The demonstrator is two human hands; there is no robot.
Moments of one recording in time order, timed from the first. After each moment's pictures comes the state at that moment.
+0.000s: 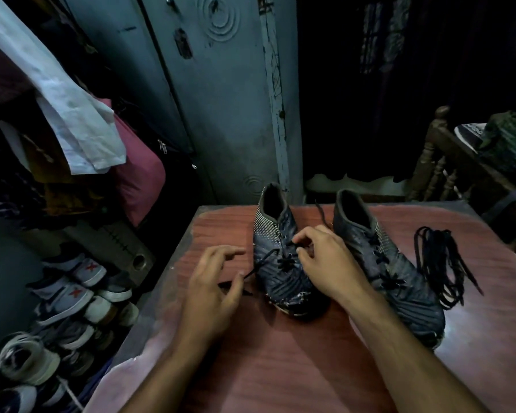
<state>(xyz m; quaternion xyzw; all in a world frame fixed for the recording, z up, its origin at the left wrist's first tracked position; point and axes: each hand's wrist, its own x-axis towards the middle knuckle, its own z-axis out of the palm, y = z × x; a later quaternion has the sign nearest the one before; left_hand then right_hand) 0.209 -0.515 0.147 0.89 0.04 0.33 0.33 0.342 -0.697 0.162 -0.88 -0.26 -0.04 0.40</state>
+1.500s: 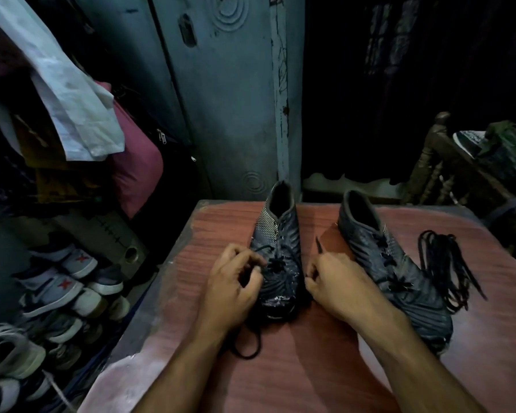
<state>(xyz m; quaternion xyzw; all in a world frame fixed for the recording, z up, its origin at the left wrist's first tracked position) 0.233 -0.519 0.131 0.88 0.05 0.30 0.36 0.313 -0.708 0.172 -0.95 -0.26 0.05 0.17</state>
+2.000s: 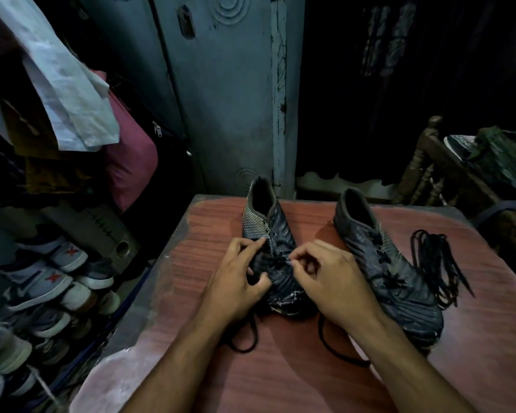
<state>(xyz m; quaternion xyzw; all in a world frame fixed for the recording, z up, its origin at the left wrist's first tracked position) 0.239 -0.520 0.127 0.91 0.04 0.20 0.35 0.301 -0.708 0.166 -0.85 -0.34 -0.11 0.39</state>
